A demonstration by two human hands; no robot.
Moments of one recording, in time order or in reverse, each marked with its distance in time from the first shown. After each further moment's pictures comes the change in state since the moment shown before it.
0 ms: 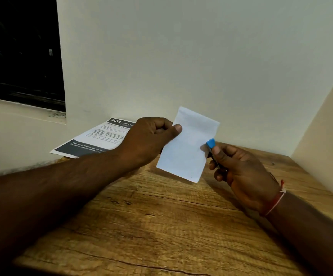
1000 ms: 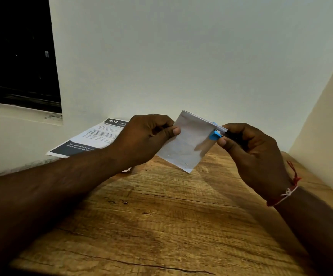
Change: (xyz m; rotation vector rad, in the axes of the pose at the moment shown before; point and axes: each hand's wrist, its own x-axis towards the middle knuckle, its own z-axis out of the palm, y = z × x) left_hand 0.007 -0.002 -0.011 0.403 -0.055 0.326; right_hand -0.006 -0.025 -0.011 -0.600 0.216 -0.499
